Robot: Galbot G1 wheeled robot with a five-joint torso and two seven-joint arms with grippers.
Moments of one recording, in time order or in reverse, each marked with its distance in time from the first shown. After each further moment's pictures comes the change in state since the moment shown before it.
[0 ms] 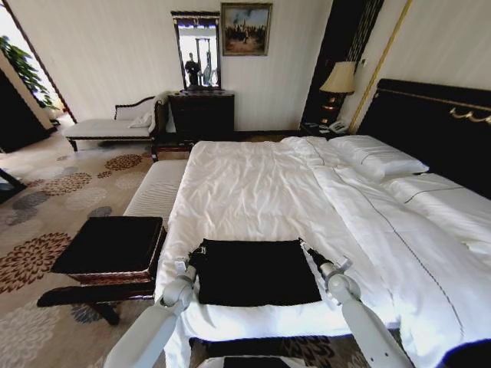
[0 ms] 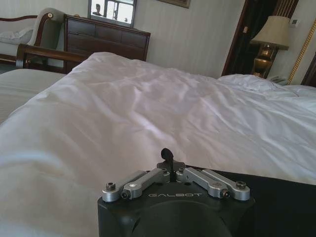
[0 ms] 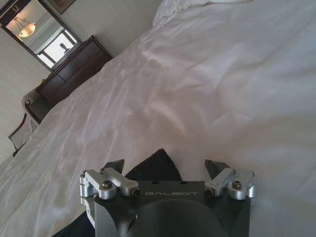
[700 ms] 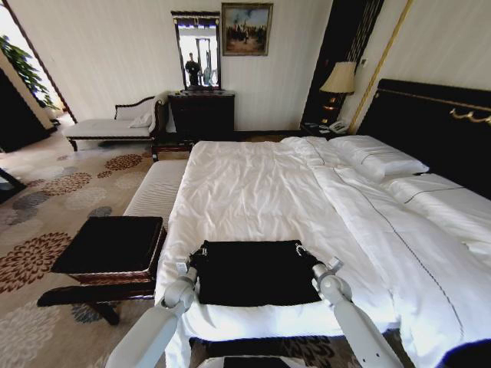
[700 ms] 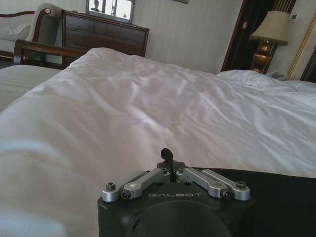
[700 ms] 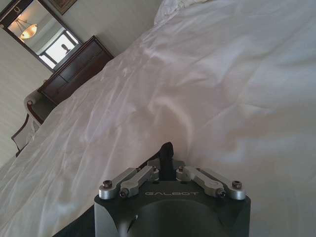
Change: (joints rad) left arm 0.007 -0.006 0.011 0.004 0.009 0.002 -0.003; right arm 0.002 0.013 -0.006 -0.002 -0.001 0.010 0.002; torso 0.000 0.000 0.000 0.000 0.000
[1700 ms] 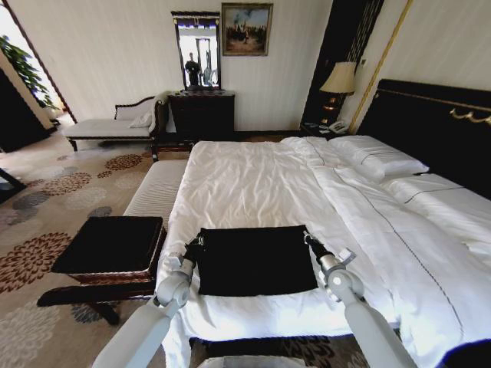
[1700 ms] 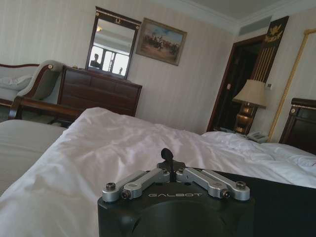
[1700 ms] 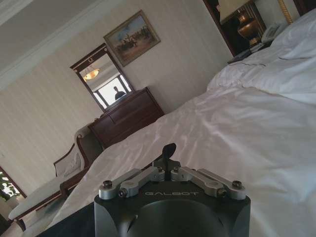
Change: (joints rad) left arm 0.053 0.096 -0.069 -0.342 -0.069 -0.015 -0.079; right arm -0.097 -0.056 0.092 0.396 -0.071 0.042 0.044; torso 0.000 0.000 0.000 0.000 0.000
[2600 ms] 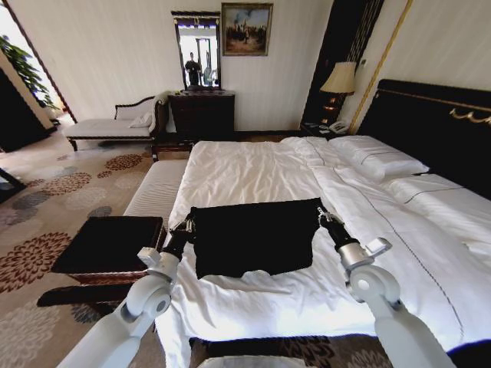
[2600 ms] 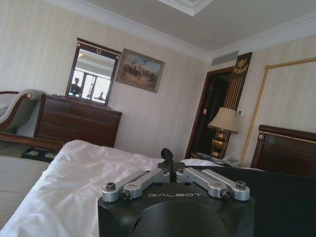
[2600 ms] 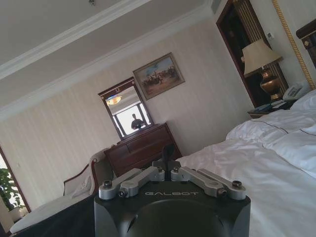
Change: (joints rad) left arm 0.243 0.162 -0.155 -0.411 -0.057 0.021 -0.041; right arm -0.244 -0.065 0.216 0.421 0.007 -0.022 0.069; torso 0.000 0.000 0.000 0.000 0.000
